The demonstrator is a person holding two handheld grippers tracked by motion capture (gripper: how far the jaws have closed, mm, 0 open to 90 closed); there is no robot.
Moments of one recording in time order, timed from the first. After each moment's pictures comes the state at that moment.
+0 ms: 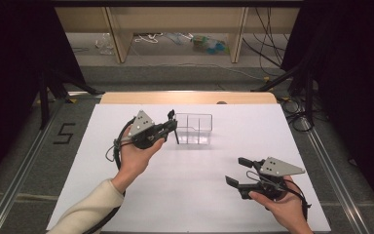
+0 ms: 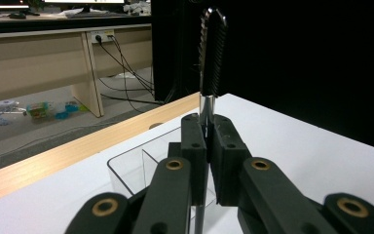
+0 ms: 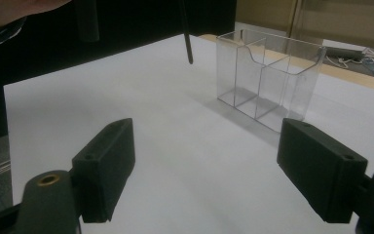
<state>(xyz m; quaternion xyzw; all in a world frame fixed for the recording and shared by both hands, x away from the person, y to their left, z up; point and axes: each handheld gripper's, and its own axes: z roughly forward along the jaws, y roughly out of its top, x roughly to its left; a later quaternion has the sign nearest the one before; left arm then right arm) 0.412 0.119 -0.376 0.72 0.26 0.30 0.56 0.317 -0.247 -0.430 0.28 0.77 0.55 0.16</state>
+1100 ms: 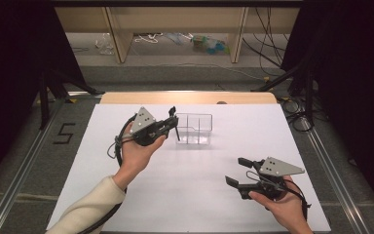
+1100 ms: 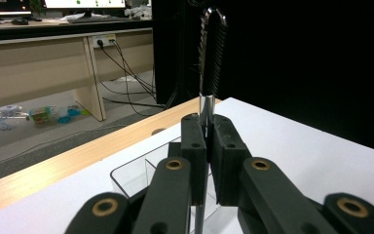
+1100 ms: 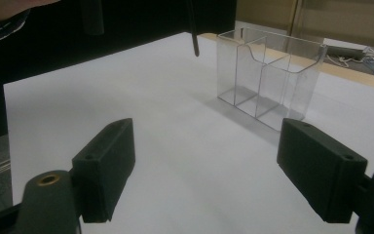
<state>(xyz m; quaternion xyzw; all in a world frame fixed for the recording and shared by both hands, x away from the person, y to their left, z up) 0.415 0.113 -0.373 0.71 0.28 0.29 0.57 0.316 -0.248 -0.429 0.28 0.78 0.54 0.16</state>
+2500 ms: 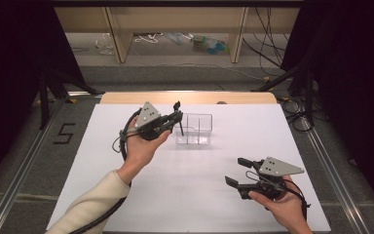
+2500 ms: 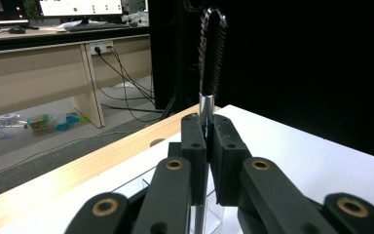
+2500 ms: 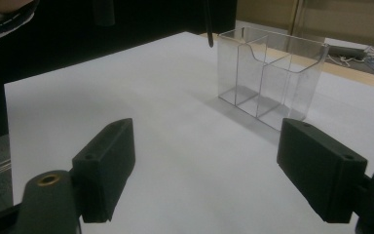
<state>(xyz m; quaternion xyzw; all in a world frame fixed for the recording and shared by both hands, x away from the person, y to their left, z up) 0.419 0.095 -0.367 0.70 0.30 0.23 0.60 0.318 -0.246 -0.431 0.28 0.77 0.55 0.16</state>
